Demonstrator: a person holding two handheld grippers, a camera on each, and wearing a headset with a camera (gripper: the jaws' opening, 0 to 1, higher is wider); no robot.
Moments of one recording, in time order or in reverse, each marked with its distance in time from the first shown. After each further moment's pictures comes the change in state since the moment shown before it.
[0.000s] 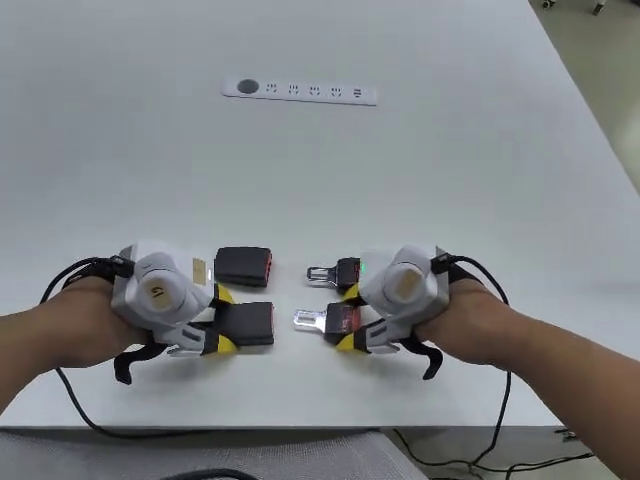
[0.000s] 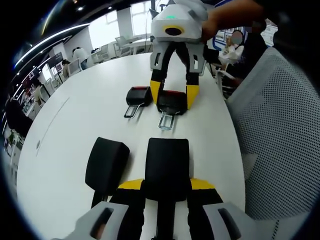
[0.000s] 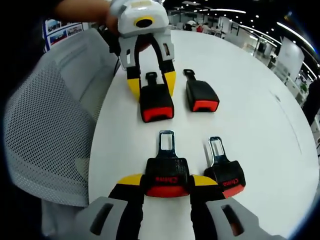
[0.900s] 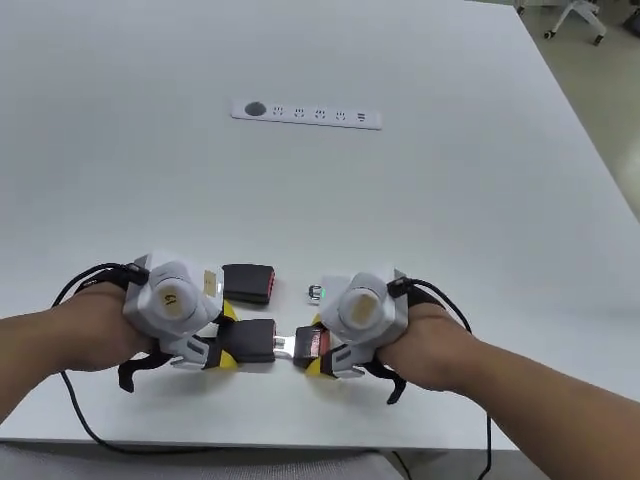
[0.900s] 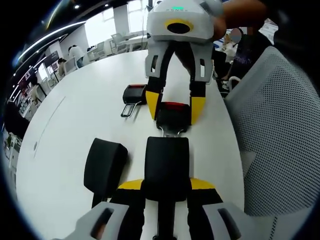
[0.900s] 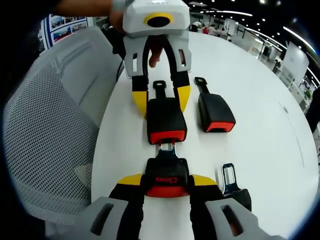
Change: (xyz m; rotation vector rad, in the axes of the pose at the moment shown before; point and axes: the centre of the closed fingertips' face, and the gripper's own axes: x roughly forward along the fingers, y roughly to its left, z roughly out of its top) left arm 0.001 -0.001 0.002 0.017 0.036 -0.031; right arm 0.018 0.013 0.030 -0.039 -0.002 0.022
